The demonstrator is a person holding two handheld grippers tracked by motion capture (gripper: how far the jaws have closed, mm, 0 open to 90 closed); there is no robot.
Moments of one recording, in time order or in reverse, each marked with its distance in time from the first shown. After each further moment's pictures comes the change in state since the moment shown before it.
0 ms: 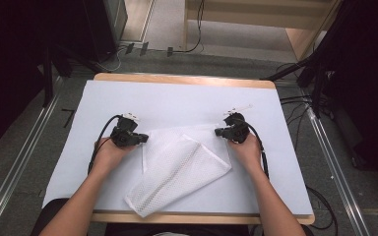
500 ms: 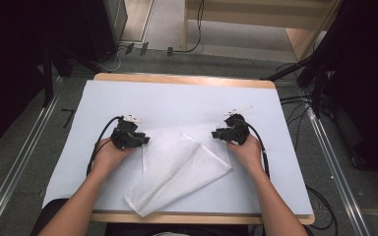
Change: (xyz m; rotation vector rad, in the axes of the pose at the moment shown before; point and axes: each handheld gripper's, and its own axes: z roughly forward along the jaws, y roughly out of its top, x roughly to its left) left arm -0.007 -0.005 0.005 -0.005 0.091 0.062; right arm 0.001 -0.003 0.001 -0.012 0.035 -0.008
